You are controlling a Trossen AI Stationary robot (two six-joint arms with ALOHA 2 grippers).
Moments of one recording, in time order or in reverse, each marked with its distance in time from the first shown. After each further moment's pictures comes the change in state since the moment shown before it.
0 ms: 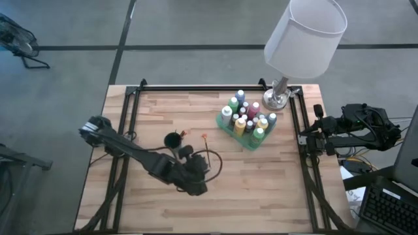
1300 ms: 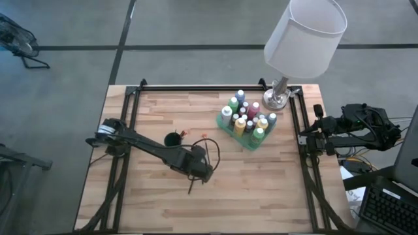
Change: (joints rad) left arm 0.152 0.178 0.009 -0.244 0.282 -0.569; right arm 0.000 0.000 0.000 0.000 0.000 0.000
